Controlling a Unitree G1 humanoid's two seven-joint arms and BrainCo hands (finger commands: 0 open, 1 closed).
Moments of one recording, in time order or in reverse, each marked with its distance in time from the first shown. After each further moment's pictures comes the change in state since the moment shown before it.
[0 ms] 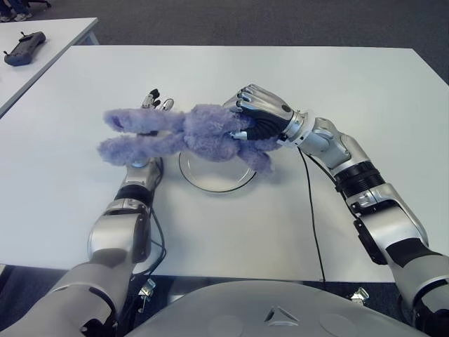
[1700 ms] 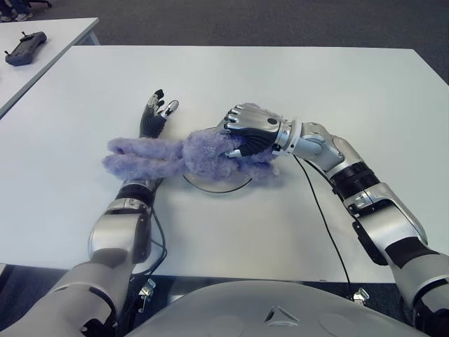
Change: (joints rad) left arm -0.003 -0.002 -0.032 0.000 0.017 0.000 0.002; right arm -0.011 0.001 0.084 0.022 0.030 -0.016 0.182
